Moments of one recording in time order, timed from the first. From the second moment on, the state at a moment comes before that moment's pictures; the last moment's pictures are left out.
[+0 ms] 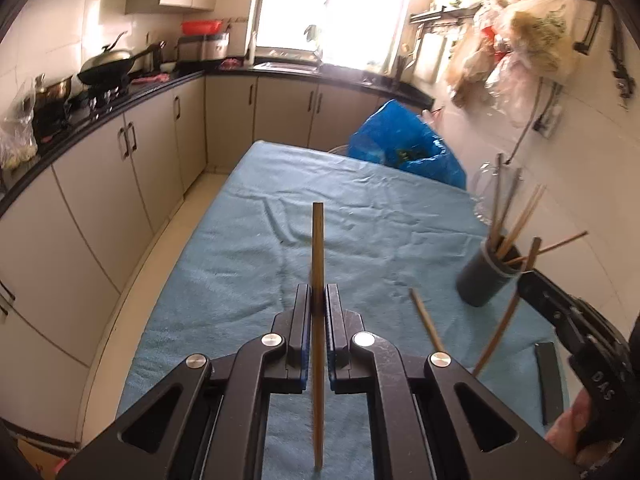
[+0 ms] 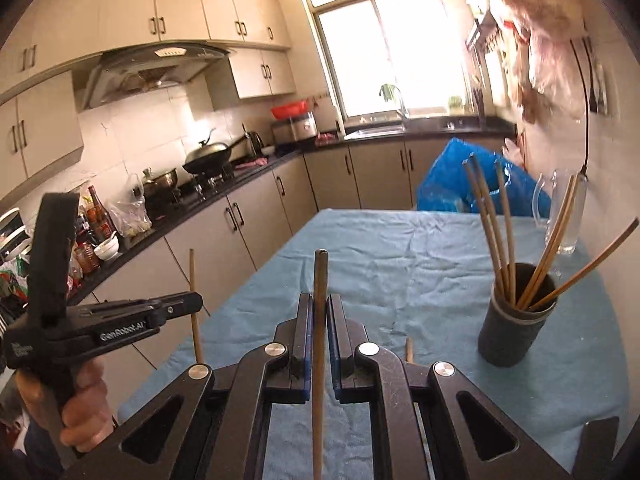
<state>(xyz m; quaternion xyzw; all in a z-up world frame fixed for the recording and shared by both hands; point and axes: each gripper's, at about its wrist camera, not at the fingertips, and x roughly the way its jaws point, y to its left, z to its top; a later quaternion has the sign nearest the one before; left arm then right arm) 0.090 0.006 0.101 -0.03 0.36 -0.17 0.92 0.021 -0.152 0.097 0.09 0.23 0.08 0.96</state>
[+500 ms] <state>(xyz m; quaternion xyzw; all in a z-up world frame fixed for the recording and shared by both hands) 0.076 -0.006 0.113 -0.02 0.35 -0.18 0.92 -0.012 -0.182 0.110 0.12 0.19 0.05 0.97</state>
